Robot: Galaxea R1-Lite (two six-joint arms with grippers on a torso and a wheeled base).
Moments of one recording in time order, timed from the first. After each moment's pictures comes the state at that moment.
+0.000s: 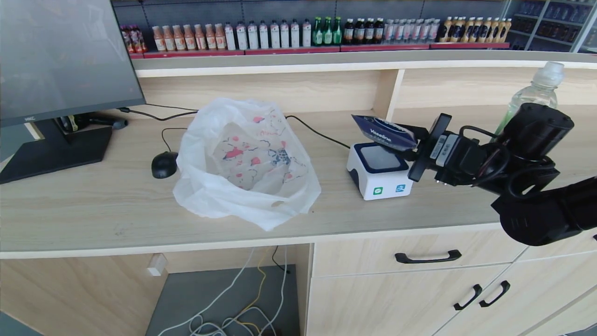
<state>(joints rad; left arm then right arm) 0.00 0.00 0.00 0.00 0.00 0.00 0.23 1.91 -0.97 -1.23 0.79 -0.99</state>
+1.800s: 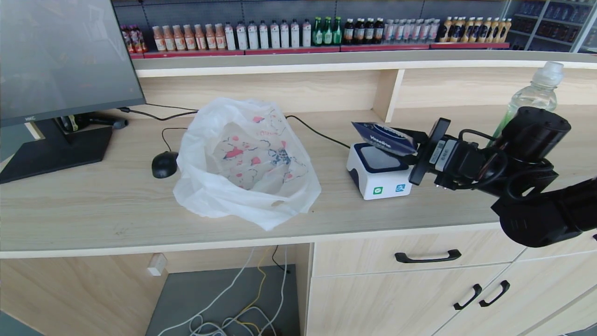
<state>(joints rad) 0.00 0.00 0.00 0.00 0.00 0.00 0.22 1.91 -0.96 -1.22 0.80 -1.01</state>
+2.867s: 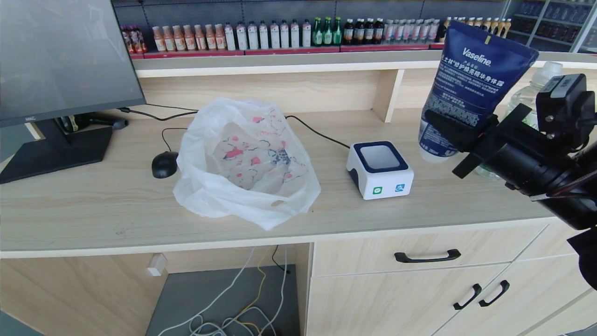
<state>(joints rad) 0.00 0.00 0.00 0.00 0.00 0.00 0.25 1.63 -0.66 -1.40 0.43 -0.31</state>
